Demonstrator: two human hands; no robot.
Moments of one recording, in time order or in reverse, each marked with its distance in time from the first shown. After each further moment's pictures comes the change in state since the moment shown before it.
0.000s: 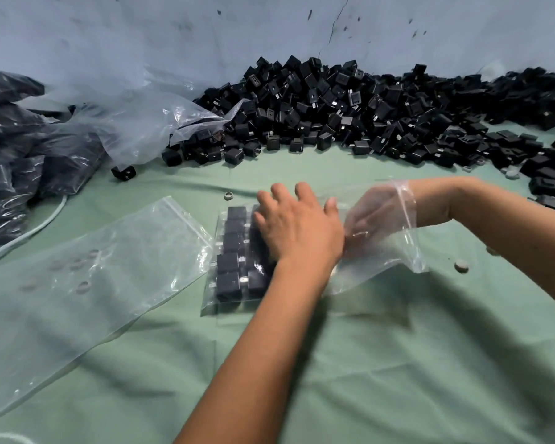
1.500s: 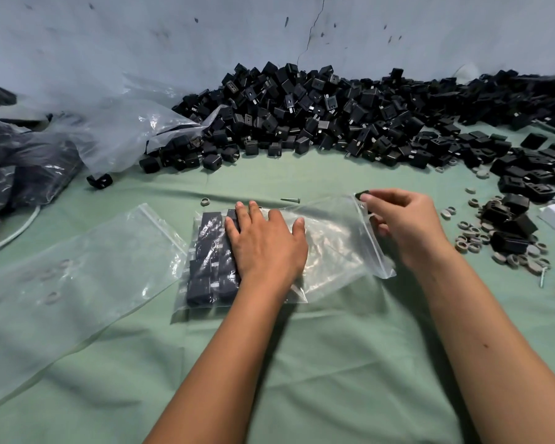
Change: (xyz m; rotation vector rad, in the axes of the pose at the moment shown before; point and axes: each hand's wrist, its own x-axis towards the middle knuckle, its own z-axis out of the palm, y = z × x) left_hand -0.001 -0.015 0.024 0.063 -0.138 -0.009; right_hand -0.009 0.048 0.049 0.662 1.152 -0.133
